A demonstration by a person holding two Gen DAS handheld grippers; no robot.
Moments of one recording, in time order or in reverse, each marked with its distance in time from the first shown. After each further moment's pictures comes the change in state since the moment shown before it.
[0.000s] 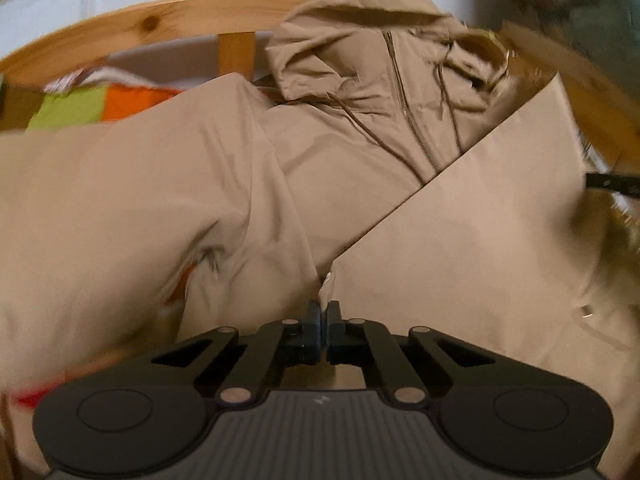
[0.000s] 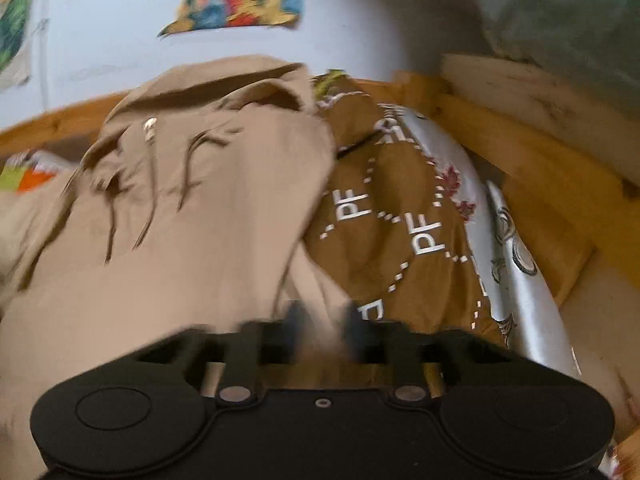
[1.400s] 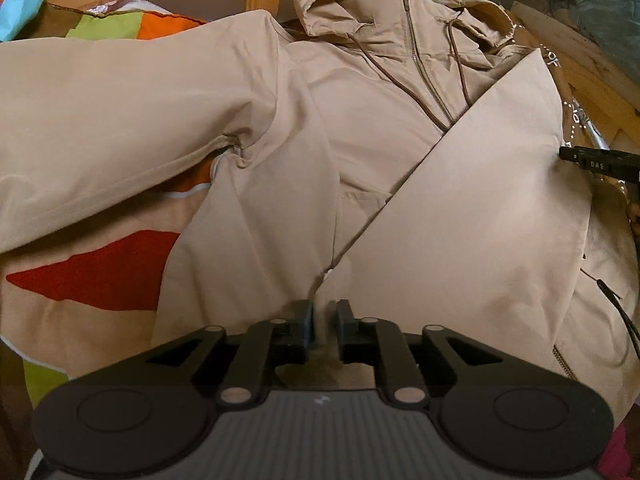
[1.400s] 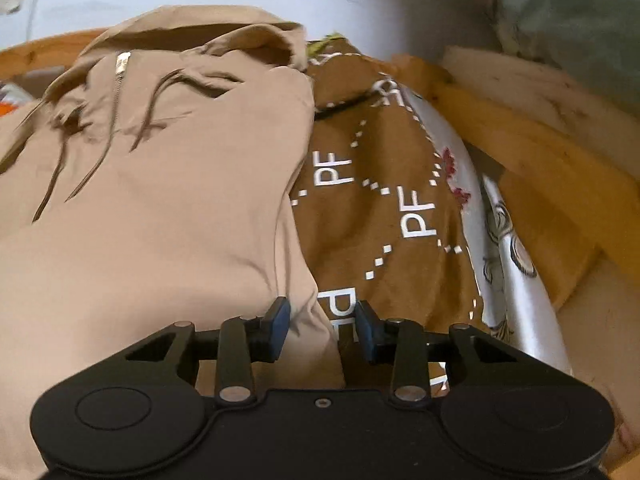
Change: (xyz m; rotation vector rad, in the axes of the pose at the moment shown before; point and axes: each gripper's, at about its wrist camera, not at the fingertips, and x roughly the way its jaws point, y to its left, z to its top) left arm -0.006 0.014 -0.056 -0.048 0.077 0.004; right arm 0.059 0.013 -0.023 -0.137 0.020 -0.156
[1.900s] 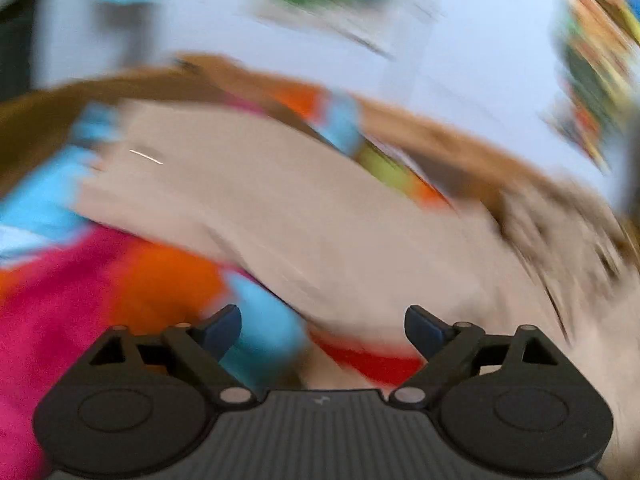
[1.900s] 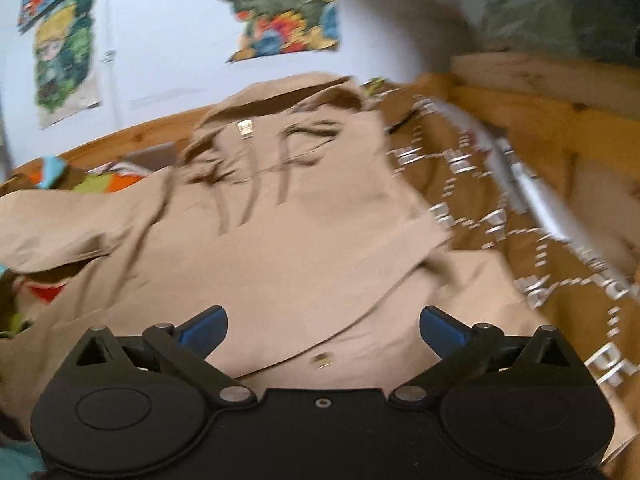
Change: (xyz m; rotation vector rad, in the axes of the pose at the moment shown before) left arm -0.164 0.126 -0.018 -0.483 -0.413 0.375; right arm -0.171 0.042 -0.070 0.217 -0.086 0.278
